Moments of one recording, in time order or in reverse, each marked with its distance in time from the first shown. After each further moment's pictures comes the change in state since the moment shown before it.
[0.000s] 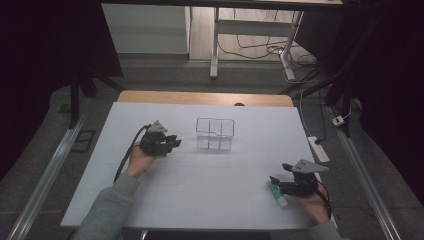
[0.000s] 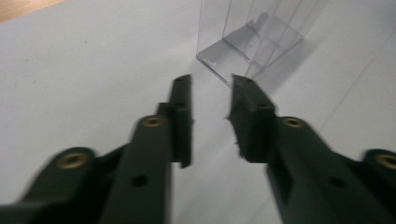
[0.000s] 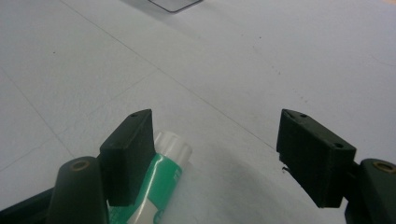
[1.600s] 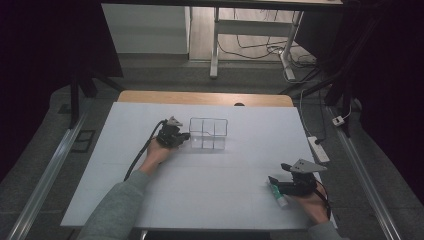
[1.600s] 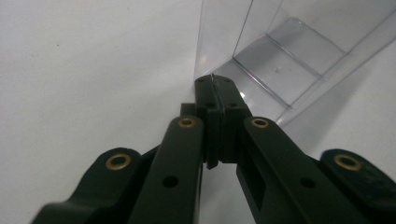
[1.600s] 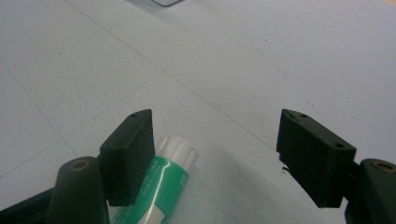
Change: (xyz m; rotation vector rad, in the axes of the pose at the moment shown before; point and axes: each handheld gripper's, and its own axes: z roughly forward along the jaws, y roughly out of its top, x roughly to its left) left arm 0.016 0.021 0.080 0.050 -0.001 -0.040; right arm 0.003 0.003 0.001 0.008 0.007 -0.010
